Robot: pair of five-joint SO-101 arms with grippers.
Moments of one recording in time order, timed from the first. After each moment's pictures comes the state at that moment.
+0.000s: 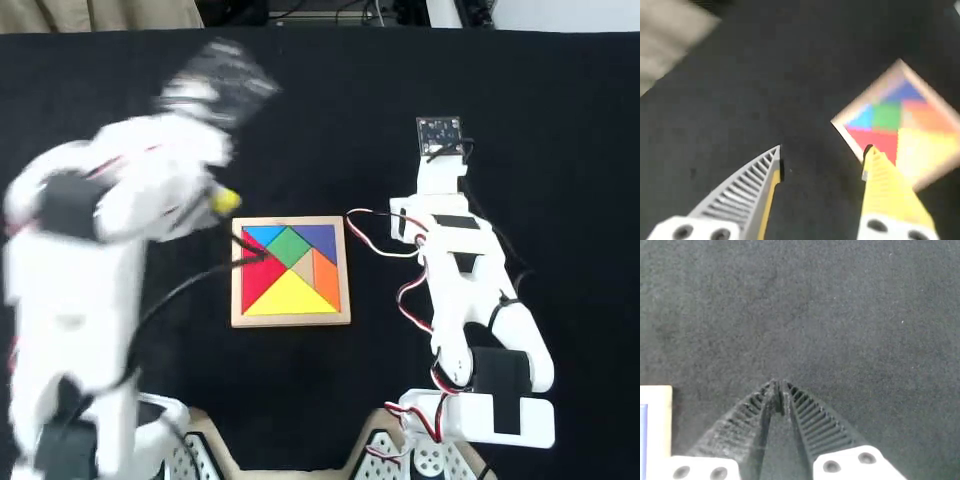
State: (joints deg) left arm 2.1 -27.5 -13.1 93.5 -26.7; right arm 4.6 -5.4 46.0 24.0 6.6
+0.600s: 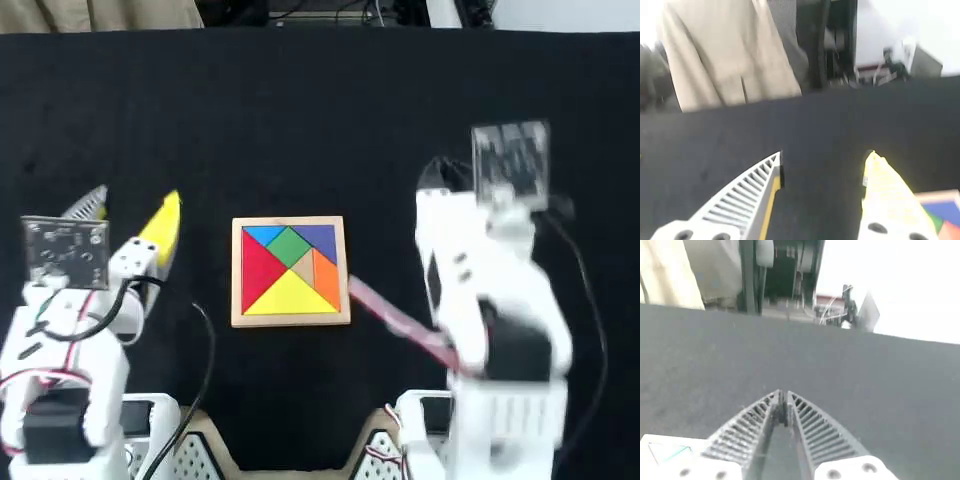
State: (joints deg) left arm -7.3 -85.3 52.4 58.8 -9.8; right arm 1.9 -69.2 41.8 56.7 6.7
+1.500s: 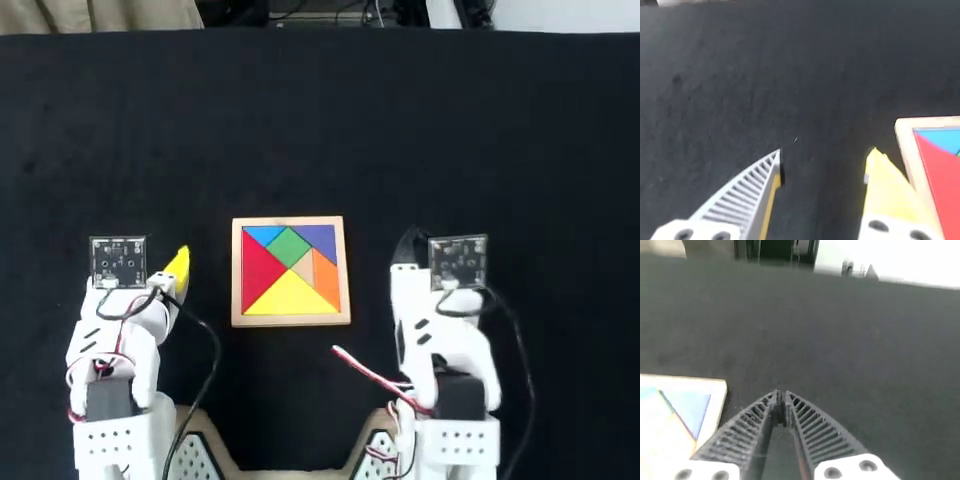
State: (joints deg) left arm -12.6 -103.4 96.2 45.5 -8.9; right arm 2.0 -103.4 96.0 41.5 6.6
